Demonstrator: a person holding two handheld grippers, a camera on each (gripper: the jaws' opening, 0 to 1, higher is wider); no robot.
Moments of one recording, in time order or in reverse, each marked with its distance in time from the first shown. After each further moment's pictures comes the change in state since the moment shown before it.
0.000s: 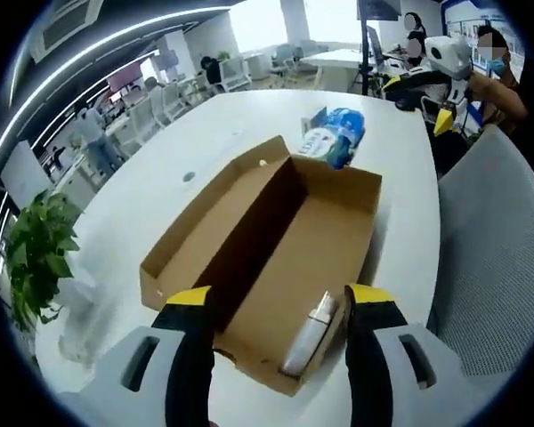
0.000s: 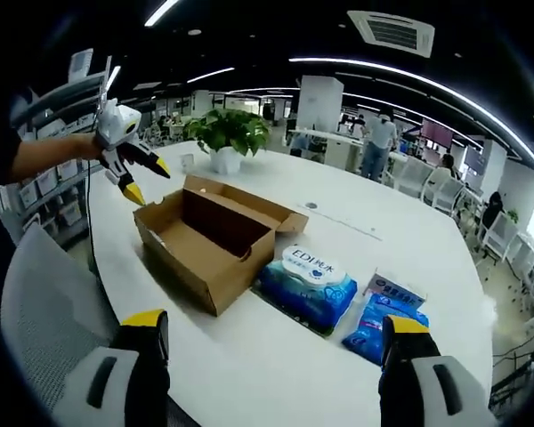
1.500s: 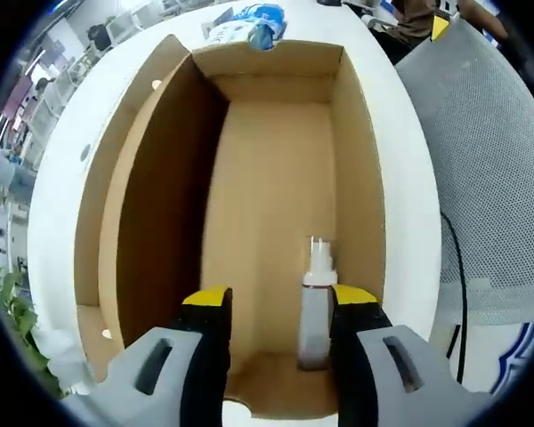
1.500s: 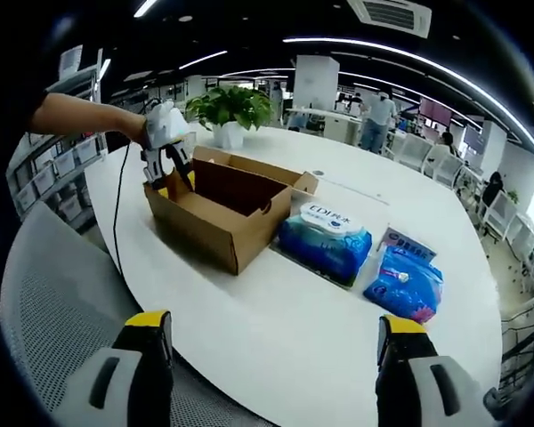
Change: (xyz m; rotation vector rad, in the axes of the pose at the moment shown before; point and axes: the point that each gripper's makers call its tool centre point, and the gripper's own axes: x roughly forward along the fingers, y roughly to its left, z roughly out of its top) left arm 0.078 -0.029 -0.070 0.332 0.395 -0.326; right arm -0.013 0.026 -0.053 0.048 0.105 -0.006
